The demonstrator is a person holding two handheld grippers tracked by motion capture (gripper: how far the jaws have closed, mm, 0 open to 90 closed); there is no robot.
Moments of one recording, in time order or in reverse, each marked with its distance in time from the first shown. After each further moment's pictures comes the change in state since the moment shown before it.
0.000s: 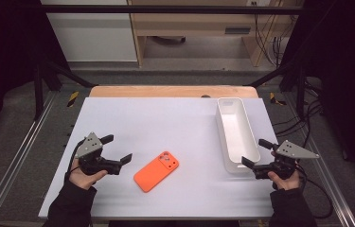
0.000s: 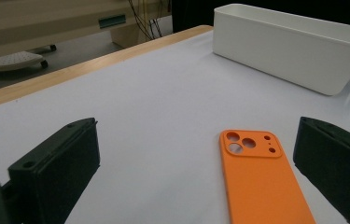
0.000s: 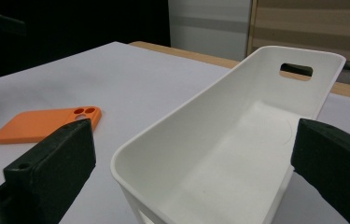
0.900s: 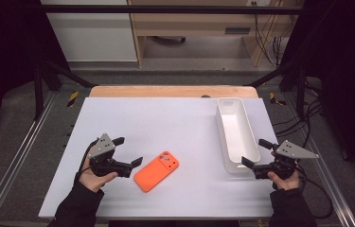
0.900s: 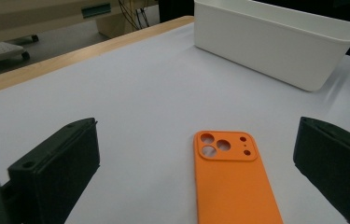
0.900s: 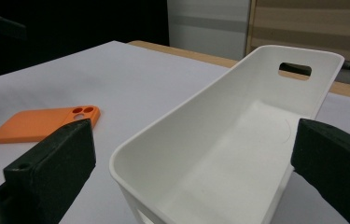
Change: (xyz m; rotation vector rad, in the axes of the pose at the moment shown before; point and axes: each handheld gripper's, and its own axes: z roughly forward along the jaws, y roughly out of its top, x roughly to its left) left arm -0.024 0.009 0.018 0.045 -0.044 0.000; right arm 0.000 0.000 0.001 0.003 -0.005 -0.004
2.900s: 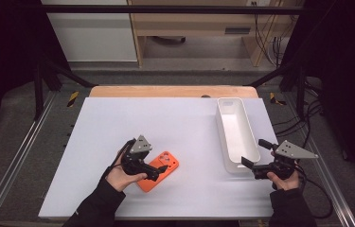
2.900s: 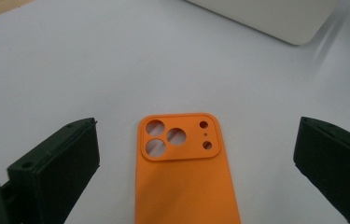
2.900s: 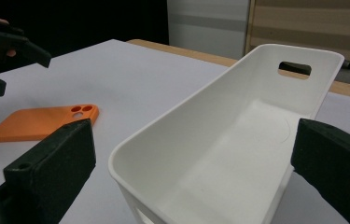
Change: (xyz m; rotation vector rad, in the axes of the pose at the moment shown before) left arm -0.041 0.011 0.068 0.254 -0.081 0.043; right arm 0.000 -0.001 0.001 0.003 -0.005 -0.004
